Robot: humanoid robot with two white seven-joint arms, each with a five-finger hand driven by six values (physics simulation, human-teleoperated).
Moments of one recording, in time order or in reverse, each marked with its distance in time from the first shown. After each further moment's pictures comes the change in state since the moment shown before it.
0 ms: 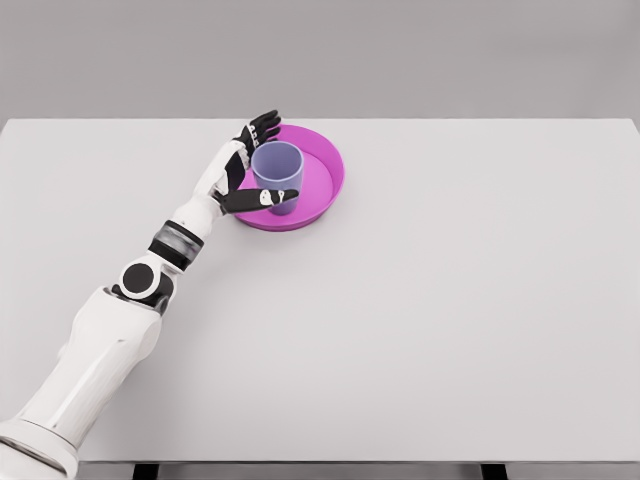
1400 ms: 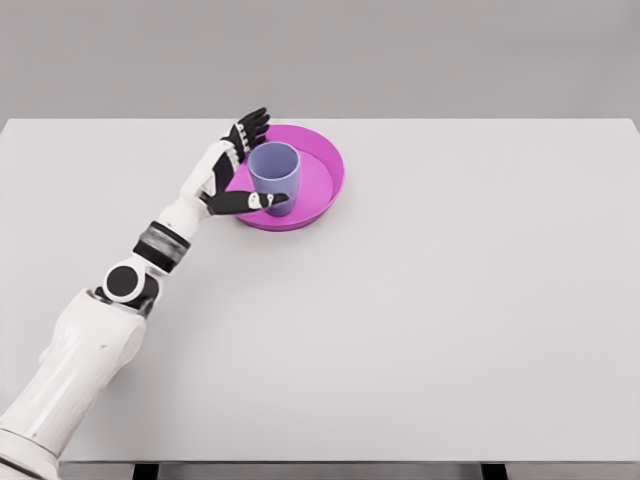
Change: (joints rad) left arm 0.028 0.059 0.002 -0.078 -0.004 0.001 0.000; right arm -0.002 0.000 0.000 0.000 0.000 0.000 0.000
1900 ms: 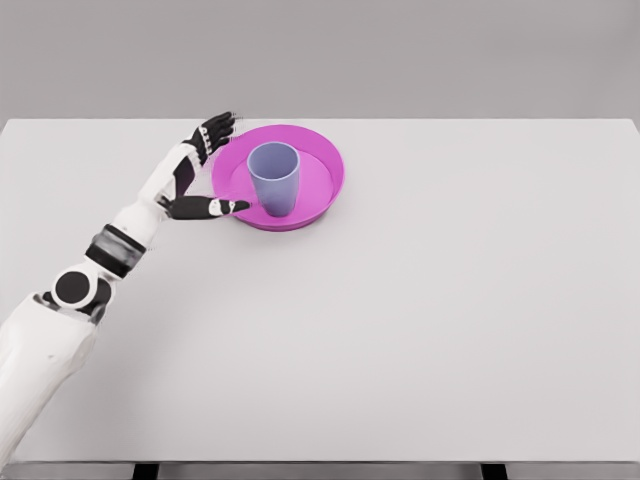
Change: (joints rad) left arm 0.049 0.187 -0.004 -0.125 -0.002 -0.001 0.000; right arm 0.000 0.000 0.000 0.000 0.000 0.000 0.000
